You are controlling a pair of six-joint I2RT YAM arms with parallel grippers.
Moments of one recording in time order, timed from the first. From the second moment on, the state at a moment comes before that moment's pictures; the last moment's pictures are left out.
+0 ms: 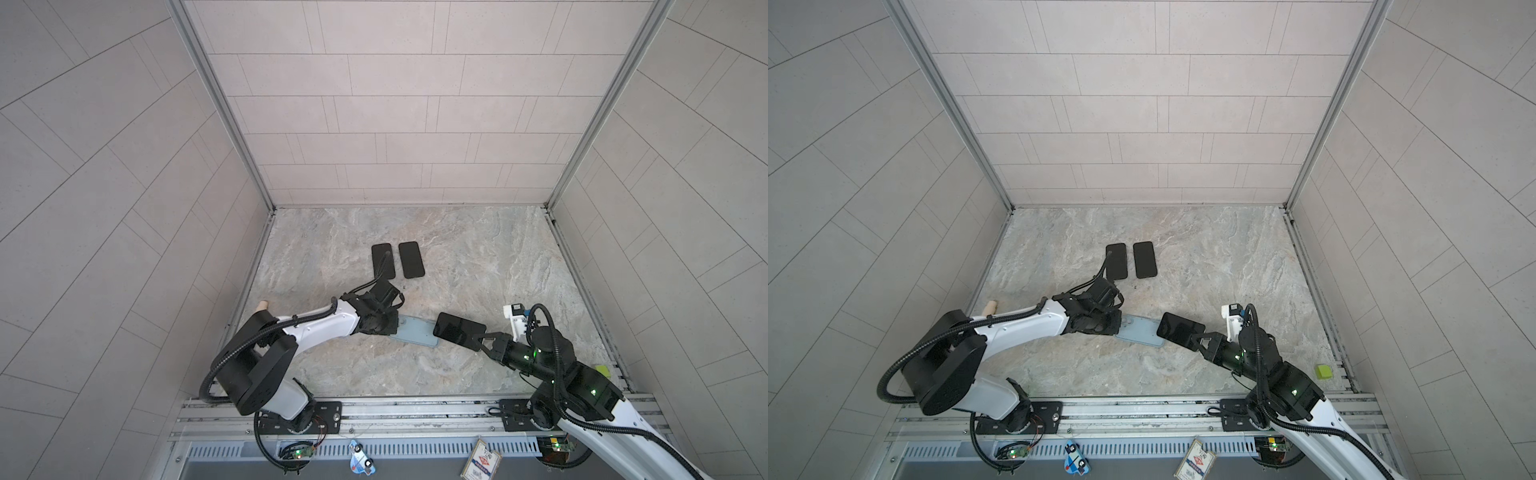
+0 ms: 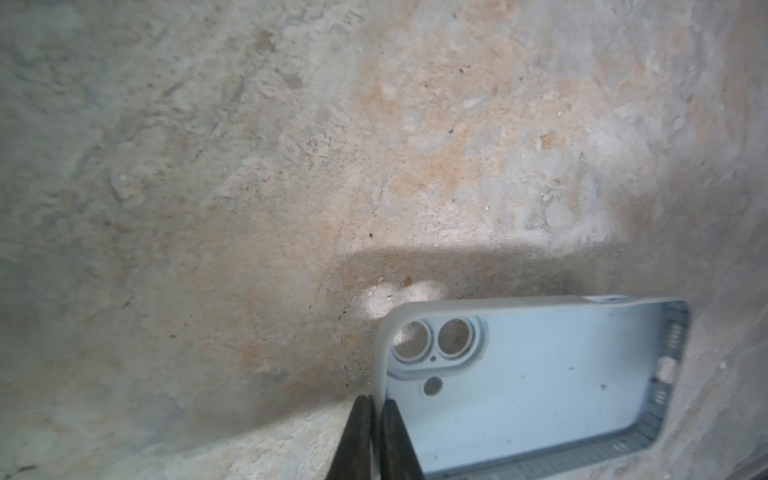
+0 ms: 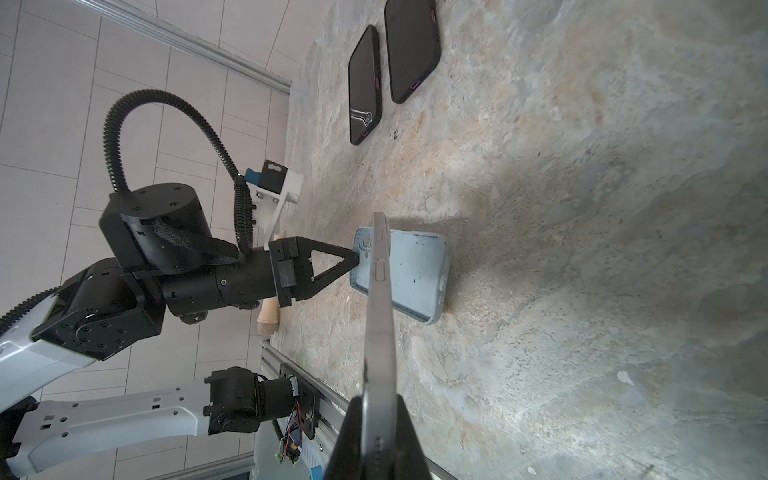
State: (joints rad) left arm -0.73 1.49 0.77 -0.43 0.06 -0.62; right arm 0.65 0.23 0.32 -0.56 -0.21 1.09
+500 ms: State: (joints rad) left arm -0.78 1.10 0.70 -0.44 0.00 -0.70; right arm 0.65 0.15 0.32 -0.53 -0.23 1.17
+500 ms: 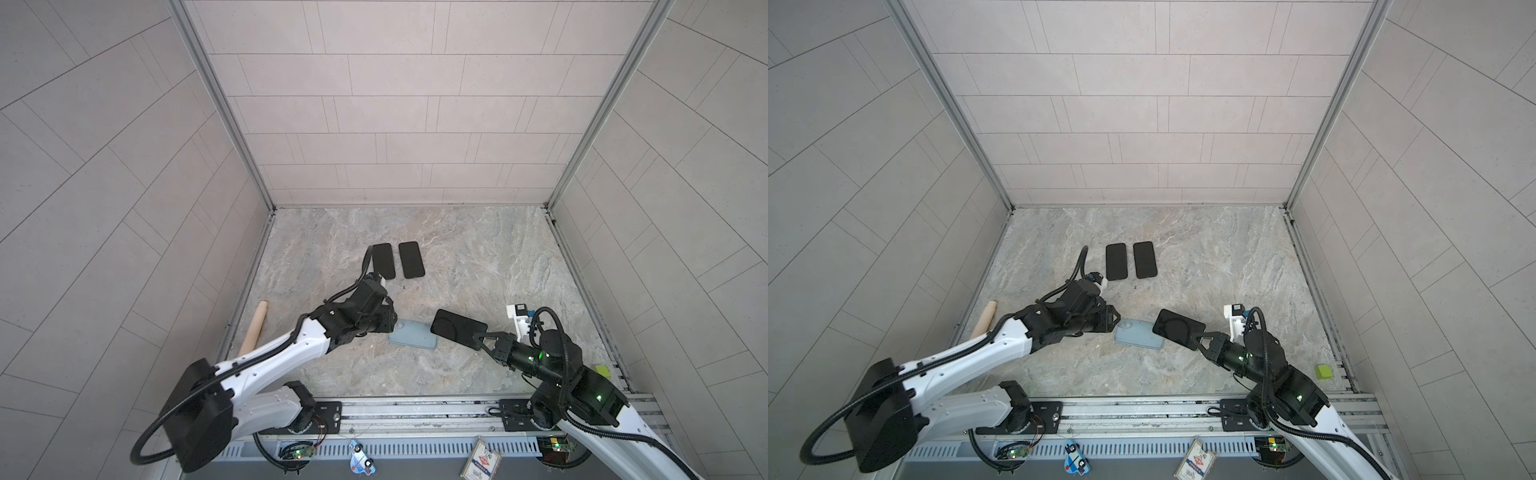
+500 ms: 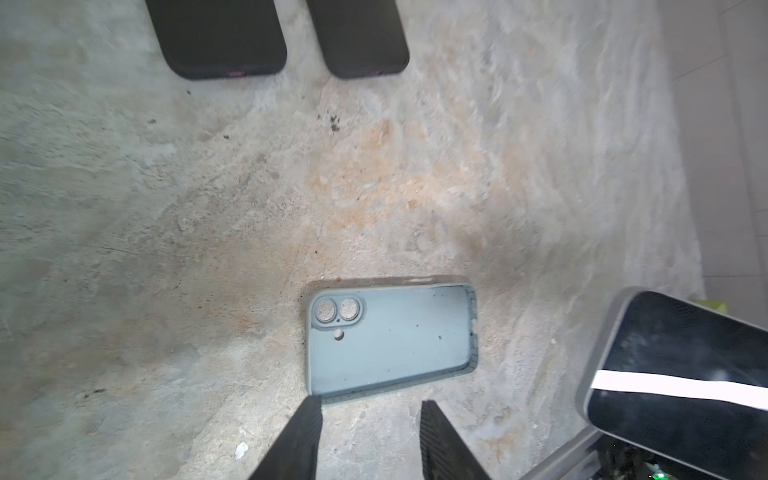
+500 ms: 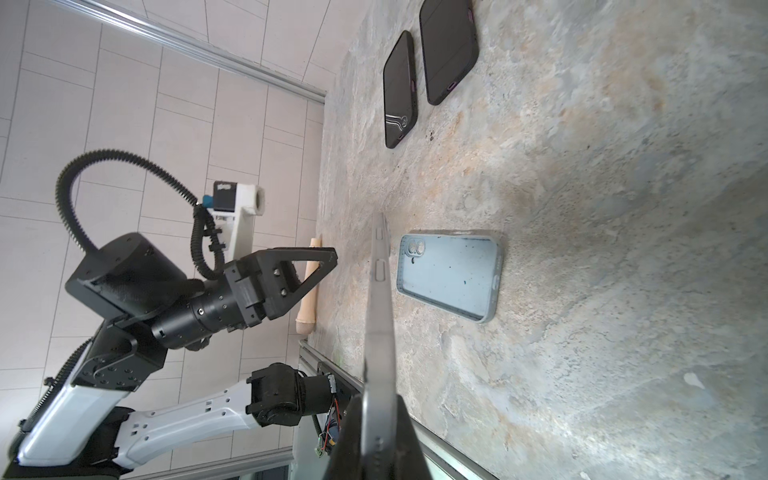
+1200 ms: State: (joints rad) left arm -0.79 0.65 0.52 -0.39 -0.11 -0.78; right arm 0.65 0.61 0.40 -0.33 -0.24 1.18
